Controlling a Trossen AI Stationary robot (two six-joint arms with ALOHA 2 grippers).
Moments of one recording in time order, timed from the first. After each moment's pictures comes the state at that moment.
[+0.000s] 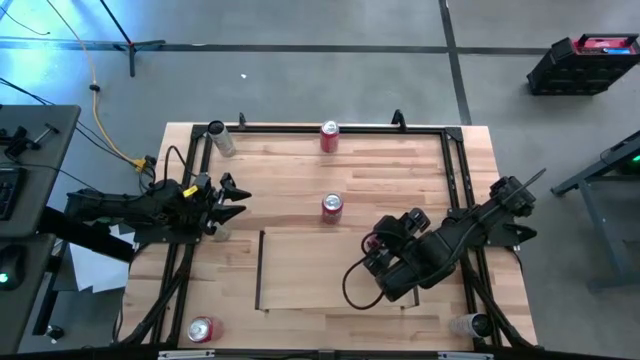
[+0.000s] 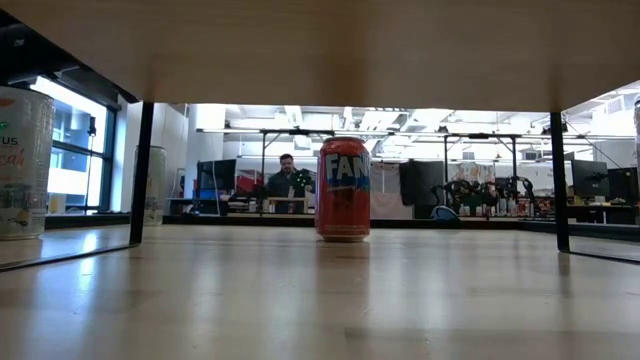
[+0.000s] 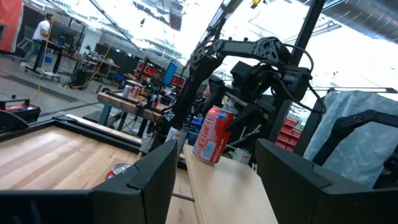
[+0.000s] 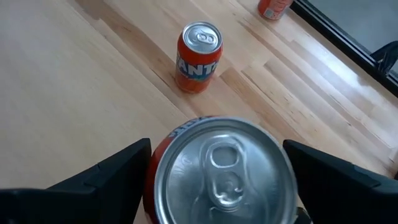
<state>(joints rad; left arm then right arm) -0.01 0.17 0.01 0.44 0.02 -0.39 0.59 1.74 1.78 -1.56 0.68 1.32</state>
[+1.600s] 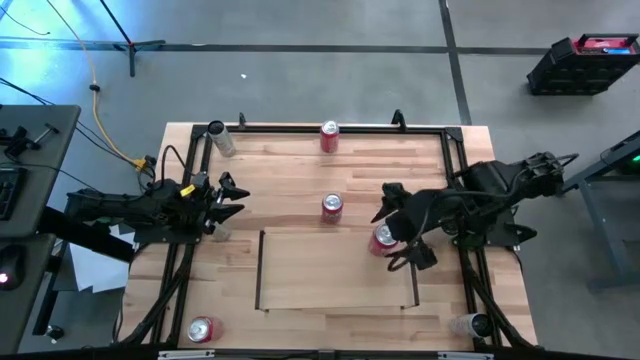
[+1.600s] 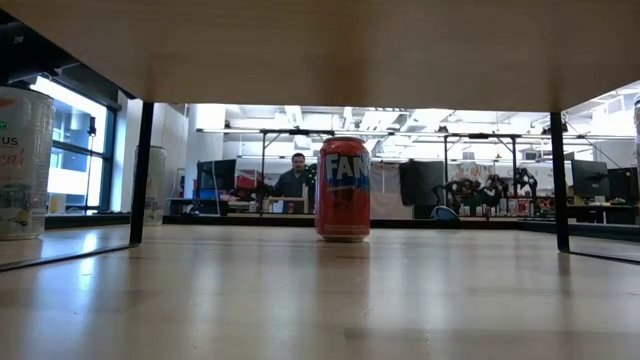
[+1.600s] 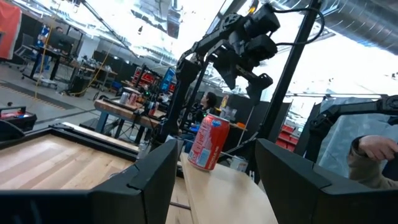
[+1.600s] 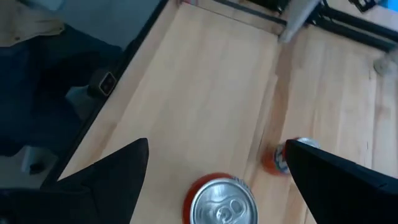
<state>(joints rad) -0.01 0.17 0.01 0.47 0.01 -0.39 0.39 1.43 1.79 -1.18 0.07 -0.06</state>
